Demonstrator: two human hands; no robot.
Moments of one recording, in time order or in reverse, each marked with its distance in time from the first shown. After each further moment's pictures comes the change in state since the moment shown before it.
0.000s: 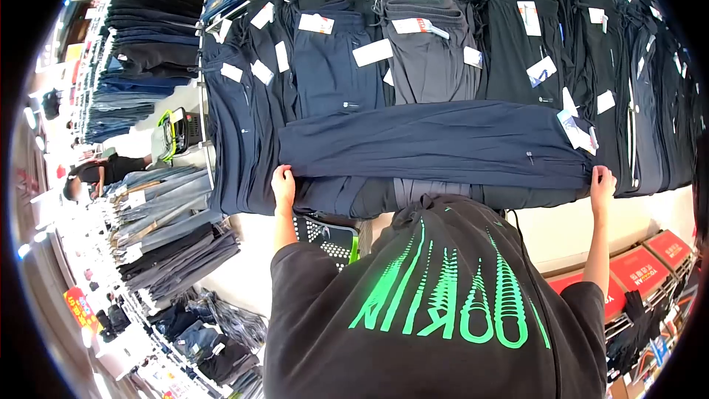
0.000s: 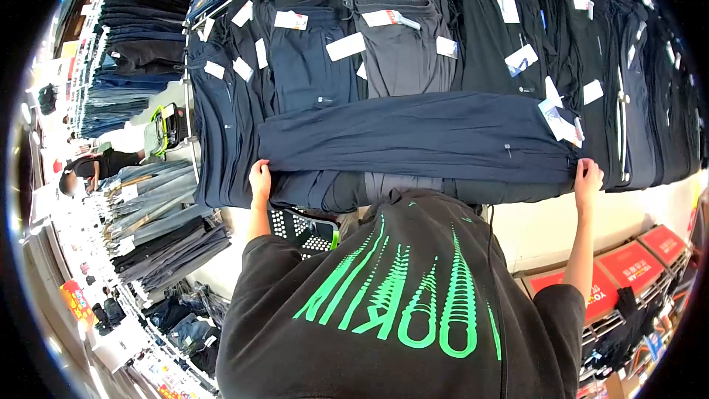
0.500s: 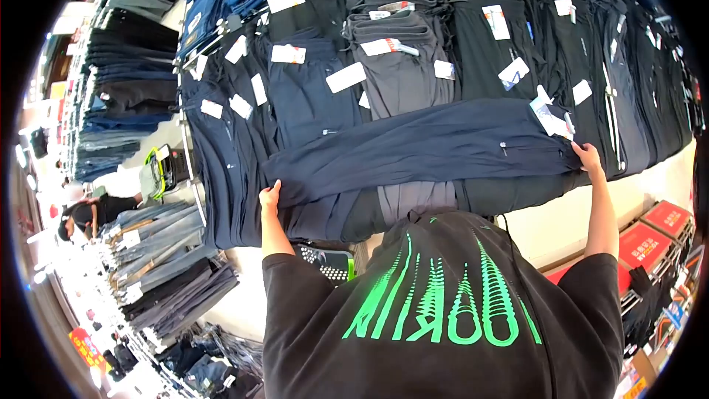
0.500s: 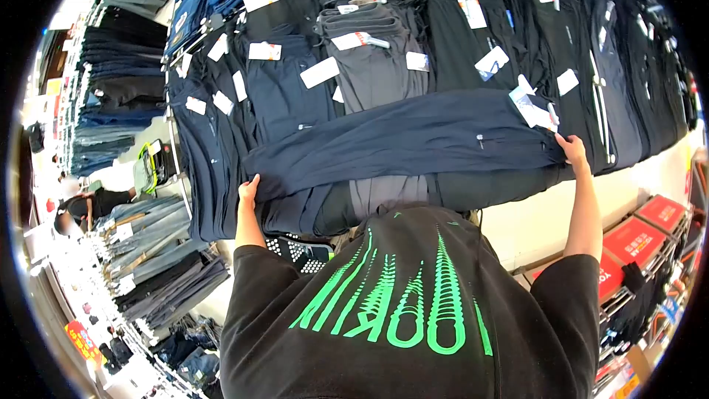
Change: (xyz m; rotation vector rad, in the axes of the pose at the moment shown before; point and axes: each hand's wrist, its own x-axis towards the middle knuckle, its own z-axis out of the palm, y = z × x) left_hand 0.077 -0.033 0.035 -0.125 -0.211 -0.710; right_hand 0.071 0.040 0.037 0.343 -0.387 0.597
